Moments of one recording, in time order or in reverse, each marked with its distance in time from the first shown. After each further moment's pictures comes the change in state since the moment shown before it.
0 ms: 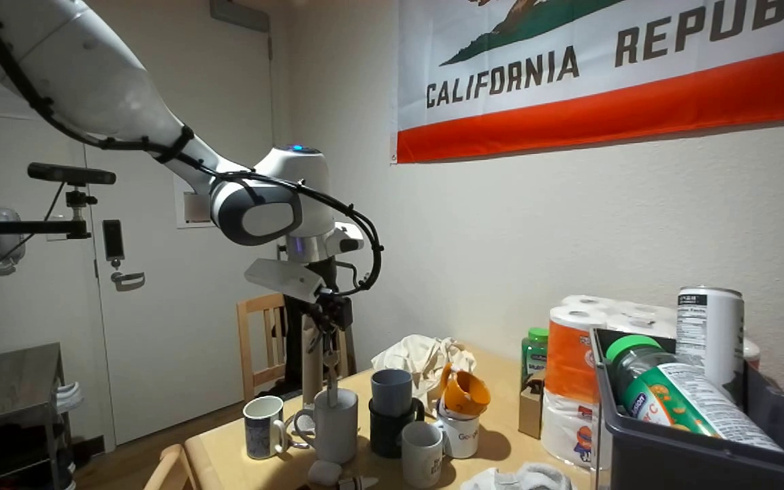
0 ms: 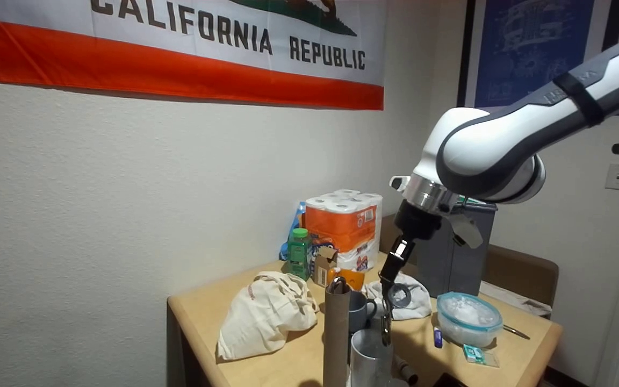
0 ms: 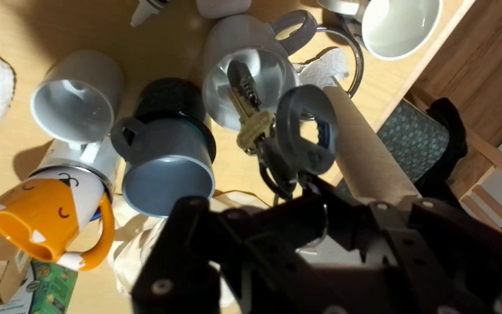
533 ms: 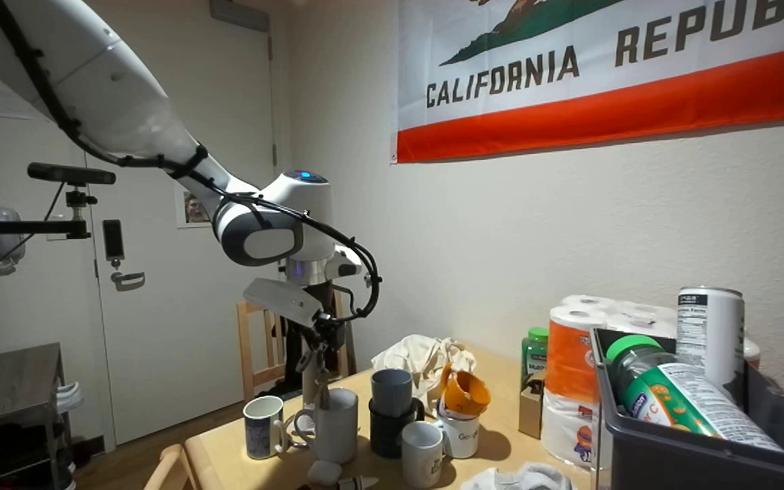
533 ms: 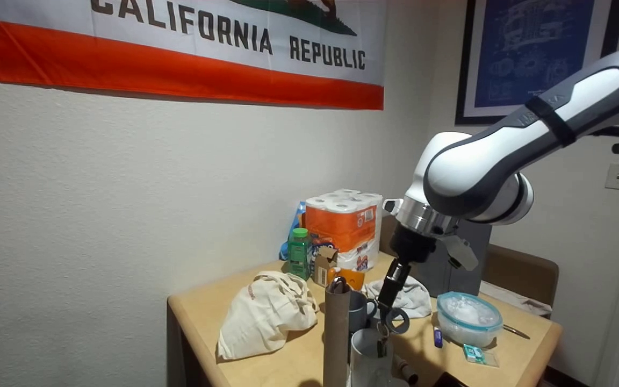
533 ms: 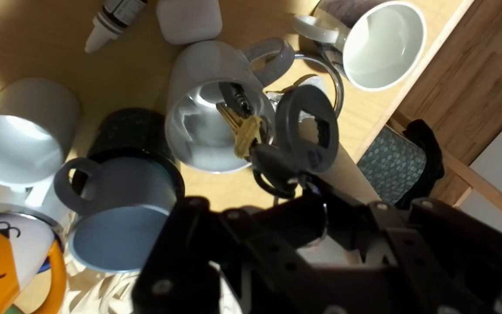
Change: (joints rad) arm -0.002 0.078 0.024 0.001 0.077 0.002 -0.070
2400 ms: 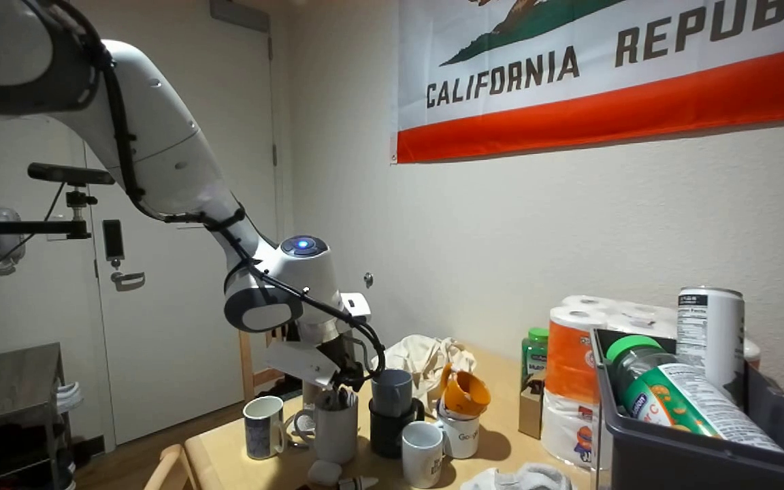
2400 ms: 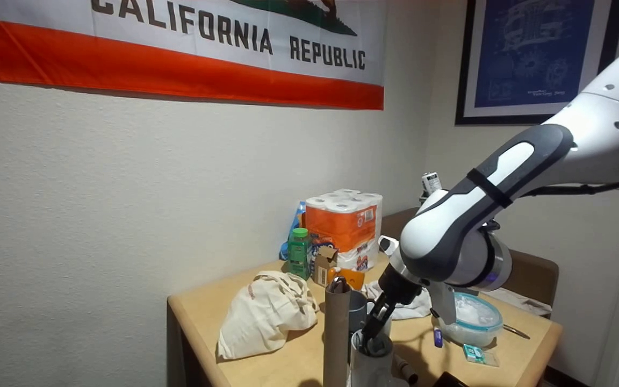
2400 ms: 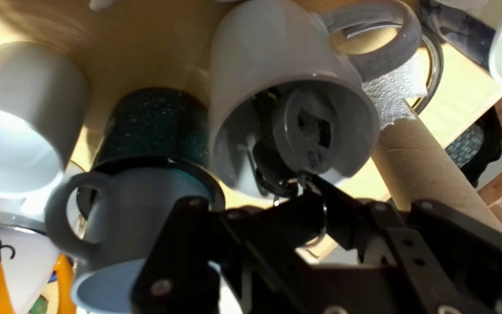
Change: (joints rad) arm -0.127 0.251 0.166 -0.002 0.202 0.413 -0.264
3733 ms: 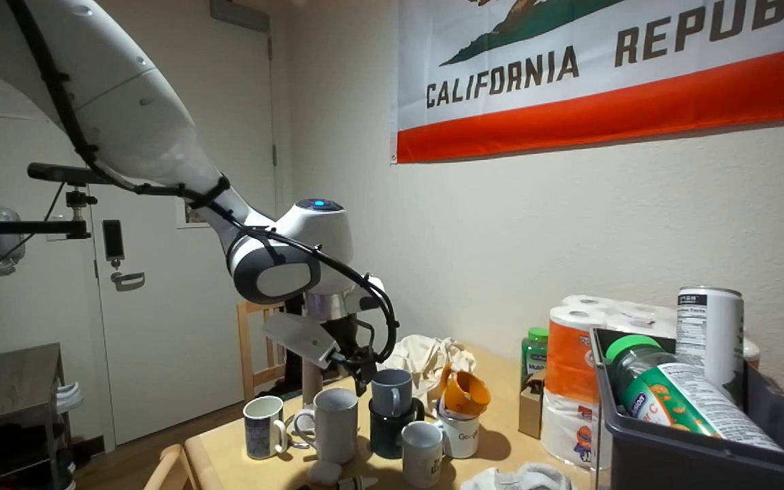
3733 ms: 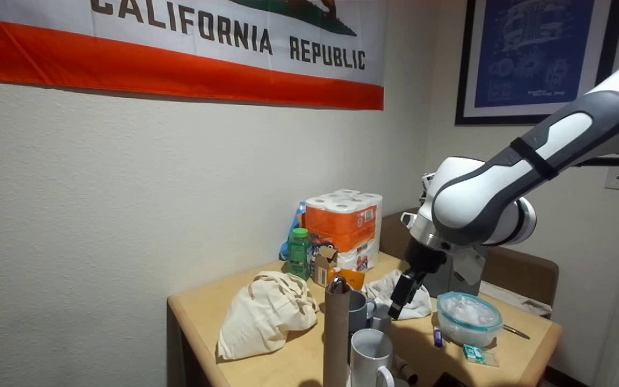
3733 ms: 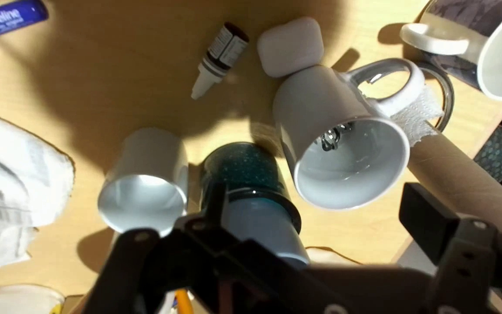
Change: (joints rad) arm -0.007 -0.180 -0.145 -0.046 -0.292 -0.266 0.362
